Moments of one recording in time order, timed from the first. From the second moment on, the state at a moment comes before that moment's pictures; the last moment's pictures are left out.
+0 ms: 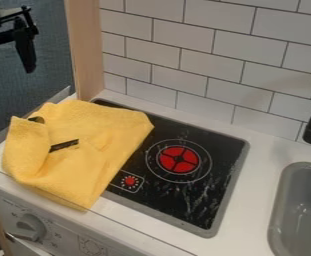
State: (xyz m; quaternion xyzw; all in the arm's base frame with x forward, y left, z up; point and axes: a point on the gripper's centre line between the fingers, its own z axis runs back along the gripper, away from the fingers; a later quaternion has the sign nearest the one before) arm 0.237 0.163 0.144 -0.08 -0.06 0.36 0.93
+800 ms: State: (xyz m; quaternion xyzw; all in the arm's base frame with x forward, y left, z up) arm 0.250 0.153 0.101 -0.06 -0.03 0.36 0.93
